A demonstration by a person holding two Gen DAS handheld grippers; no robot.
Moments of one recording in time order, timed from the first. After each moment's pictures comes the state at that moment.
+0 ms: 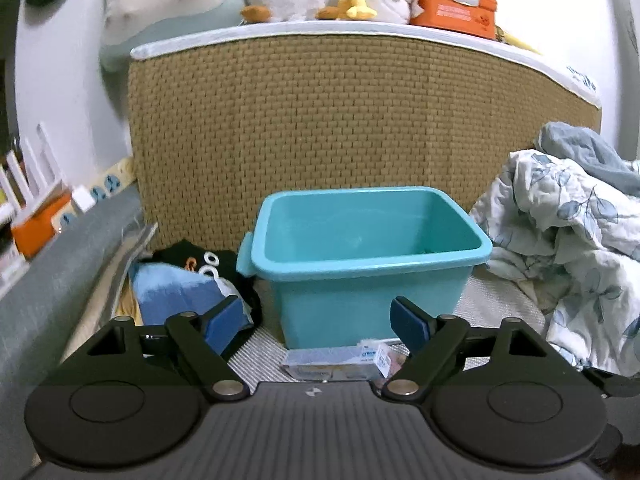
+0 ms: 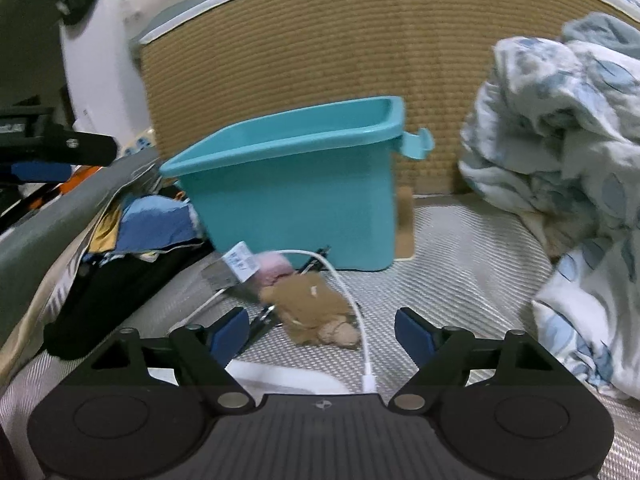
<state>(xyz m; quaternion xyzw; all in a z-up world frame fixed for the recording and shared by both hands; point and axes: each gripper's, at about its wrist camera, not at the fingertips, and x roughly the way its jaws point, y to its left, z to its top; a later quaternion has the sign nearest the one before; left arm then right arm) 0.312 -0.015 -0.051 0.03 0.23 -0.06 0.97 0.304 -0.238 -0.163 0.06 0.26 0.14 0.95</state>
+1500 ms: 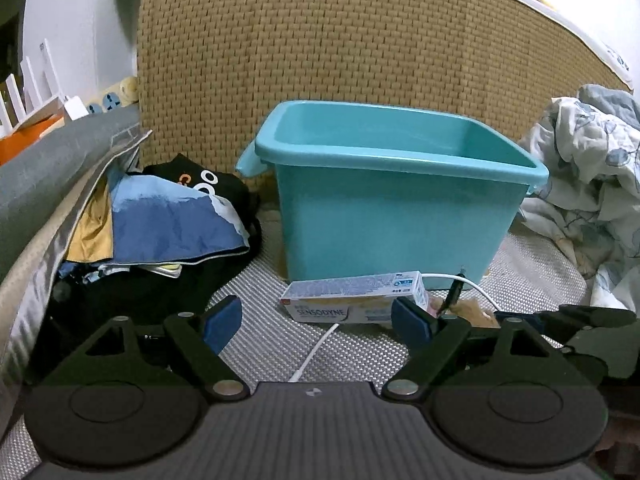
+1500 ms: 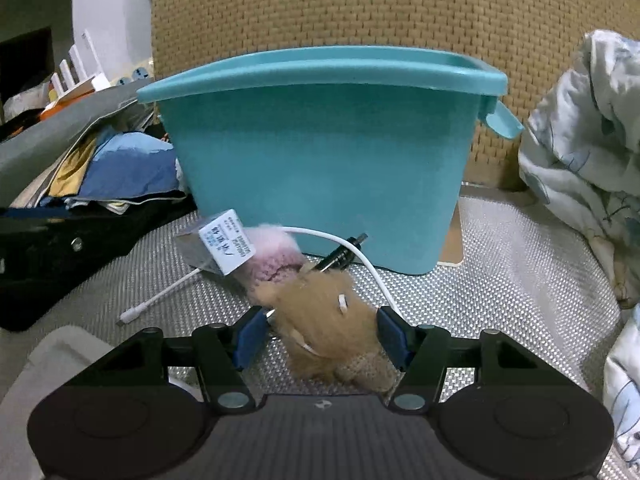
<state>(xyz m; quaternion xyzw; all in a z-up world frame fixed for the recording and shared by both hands) 0.341 -0.007 -0.136 0.00 0.28 -0.05 0.96 0.384 -0.199 -0.197 0.01 0.31 0.15 0.94</state>
